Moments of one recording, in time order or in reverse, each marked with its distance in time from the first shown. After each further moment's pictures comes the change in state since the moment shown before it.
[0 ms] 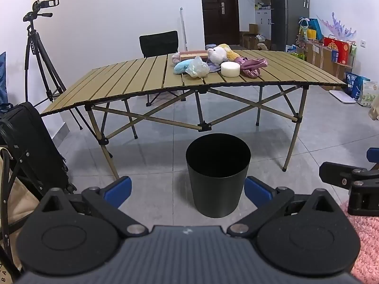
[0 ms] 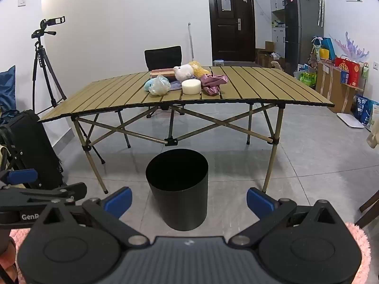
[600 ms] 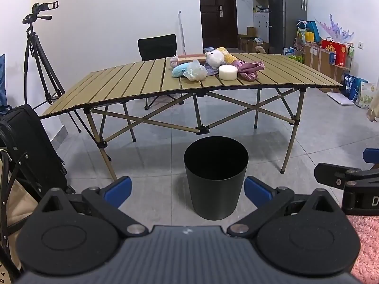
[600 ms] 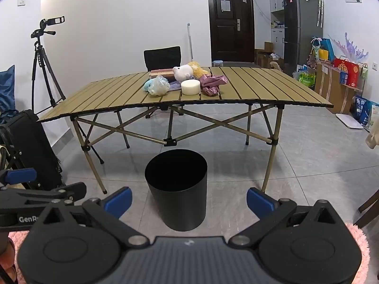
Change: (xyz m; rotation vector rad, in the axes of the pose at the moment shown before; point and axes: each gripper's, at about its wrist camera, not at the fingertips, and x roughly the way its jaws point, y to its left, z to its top) left arm -0.004 0.000 -0.002 0.001 -0.035 -0.012; right arm 0.001 -0.001 0.001 -0.002 0.001 -0.004
